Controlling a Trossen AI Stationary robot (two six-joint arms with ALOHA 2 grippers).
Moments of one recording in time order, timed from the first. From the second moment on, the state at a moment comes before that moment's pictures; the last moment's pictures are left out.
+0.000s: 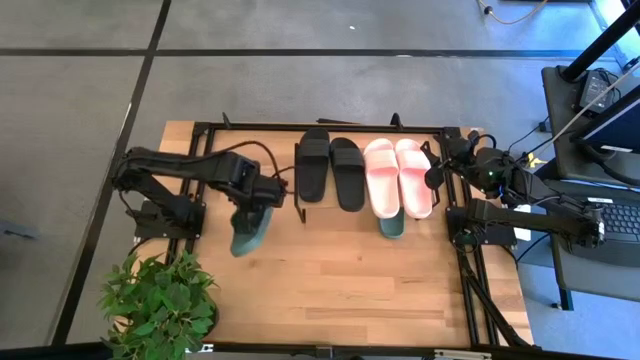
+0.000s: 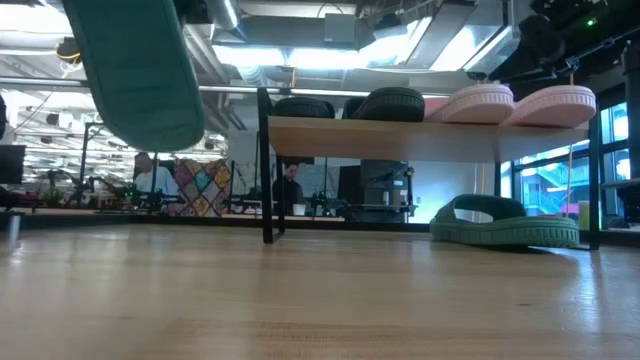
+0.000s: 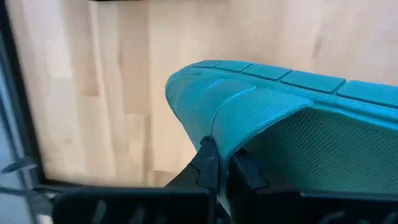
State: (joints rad) left arm -0.09 1.51 1.57 -1.57 -0.17 -0.15; right arm -0.33 0.41 0.58 -0.44 0.52 -0.03
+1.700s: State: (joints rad) left arm -0.35 2.15 1.88 -0.97 -0.57 -0.12; right arm -0.32 0.41 0.58 -0.54 0.52 0.02
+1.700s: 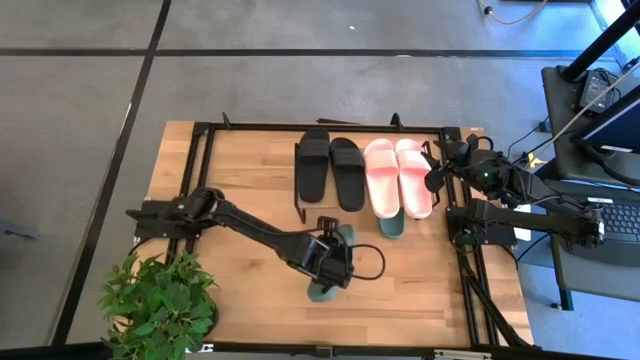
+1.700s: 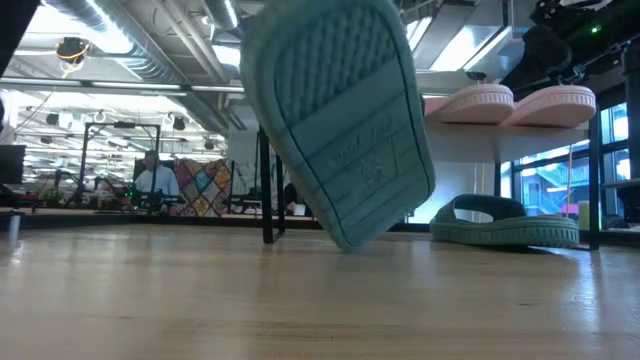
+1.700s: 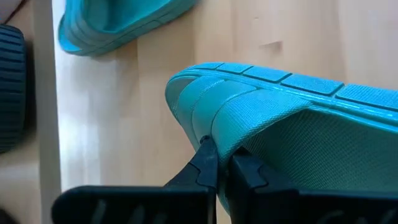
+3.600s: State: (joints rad) left arm -0.24 2.27 1.88 -0.96 -0.75 -0.21; right arm -0.32 0.41 0.58 -0.55 0.52 0.02
